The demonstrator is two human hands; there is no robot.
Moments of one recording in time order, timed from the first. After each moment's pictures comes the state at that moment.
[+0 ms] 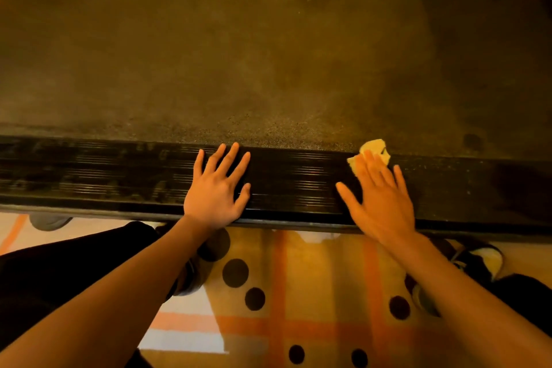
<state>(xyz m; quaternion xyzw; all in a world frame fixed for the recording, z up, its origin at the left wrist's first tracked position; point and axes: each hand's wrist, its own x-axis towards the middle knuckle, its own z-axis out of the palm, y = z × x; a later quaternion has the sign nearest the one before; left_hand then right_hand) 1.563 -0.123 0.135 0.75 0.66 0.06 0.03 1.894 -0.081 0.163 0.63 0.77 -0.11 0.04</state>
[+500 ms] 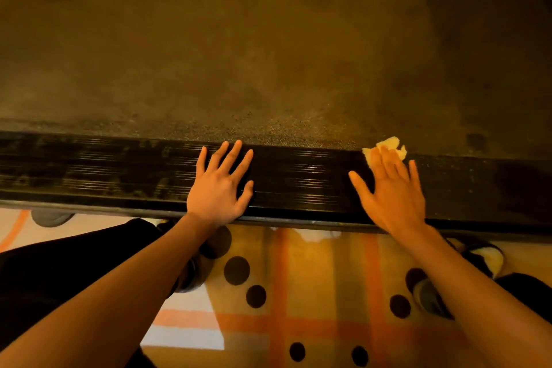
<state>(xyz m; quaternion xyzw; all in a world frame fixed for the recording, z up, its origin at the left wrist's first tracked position) 1.563 -0.123 0.136 0.75 0.66 0.06 0.03 1.904 -0.066 0.166 0.66 0.74 -0.11 0.05</state>
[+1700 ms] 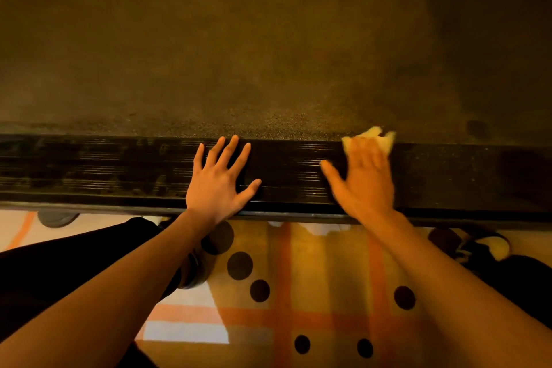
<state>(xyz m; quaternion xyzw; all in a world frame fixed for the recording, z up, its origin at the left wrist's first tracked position) 1.567 -0.123 0.140 0.74 0.67 0.03 0.03 1.861 -0.068 0.165 0.66 0.74 -0.16 0.01</state>
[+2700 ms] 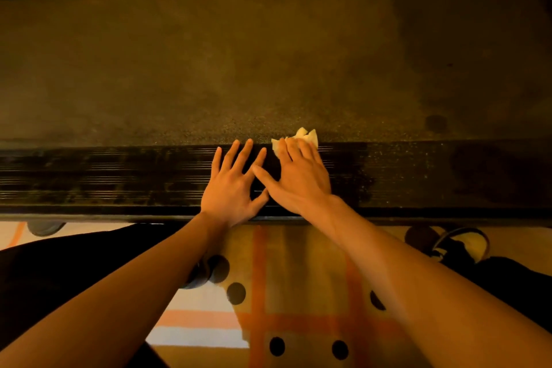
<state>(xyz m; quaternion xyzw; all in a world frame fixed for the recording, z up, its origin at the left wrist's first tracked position) 1.680 -0.100 0.136 0.77 0.64 0.02 0.05 1.859 -0.051 0.171 0.55 0.81 -0.20 0.03</state>
